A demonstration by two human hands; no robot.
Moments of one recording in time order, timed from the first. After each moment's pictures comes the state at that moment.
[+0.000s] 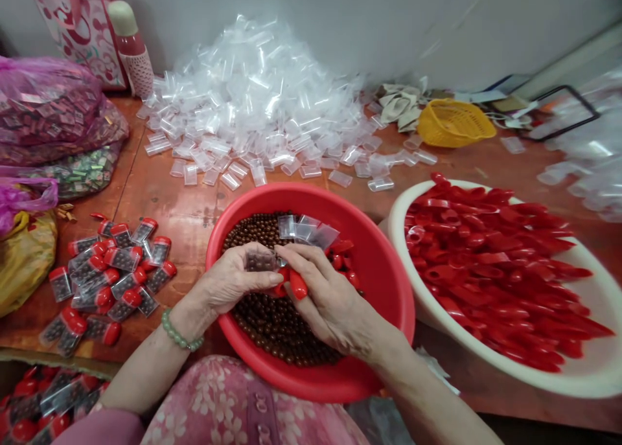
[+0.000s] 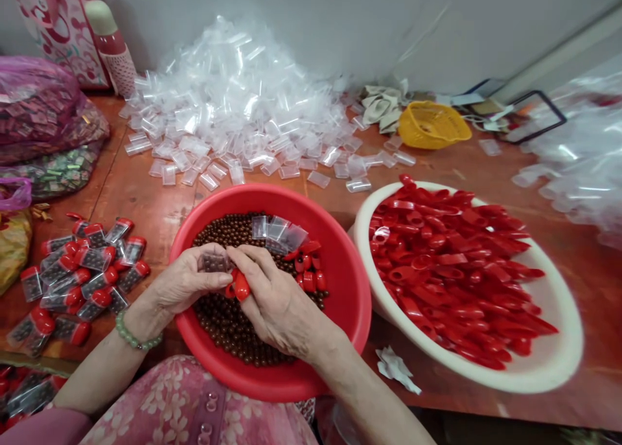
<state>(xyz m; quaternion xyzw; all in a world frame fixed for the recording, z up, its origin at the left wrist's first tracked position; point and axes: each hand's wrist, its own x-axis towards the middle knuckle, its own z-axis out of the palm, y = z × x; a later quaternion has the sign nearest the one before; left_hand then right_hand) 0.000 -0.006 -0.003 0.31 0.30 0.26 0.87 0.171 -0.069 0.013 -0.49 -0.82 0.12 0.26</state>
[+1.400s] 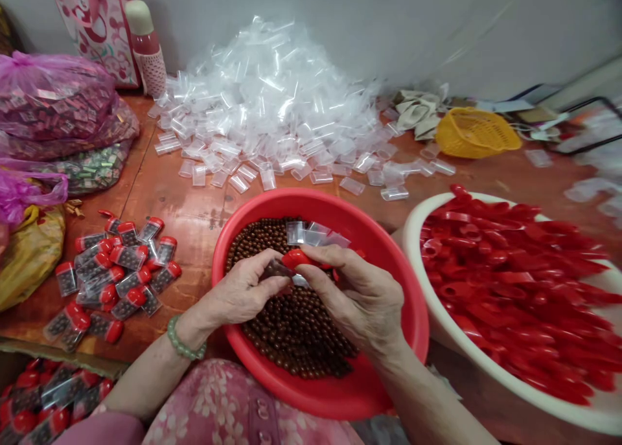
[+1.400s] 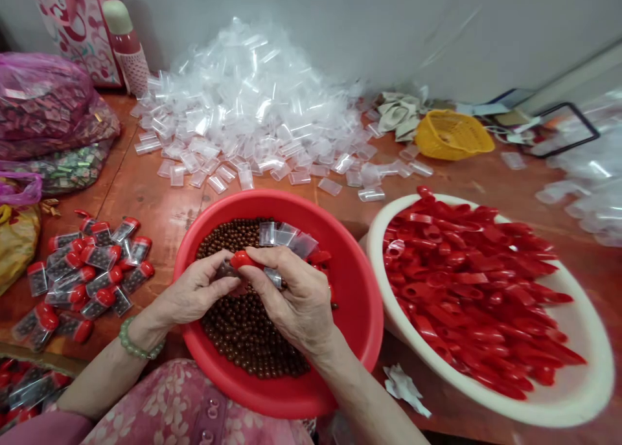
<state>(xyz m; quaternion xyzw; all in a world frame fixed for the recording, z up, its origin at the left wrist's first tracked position) -0.002 -0.012 -0.004 0.58 0.30 0.25 0.72 0.164 -0.052 0.012 -0.53 -0.68 0.14 0.49</state>
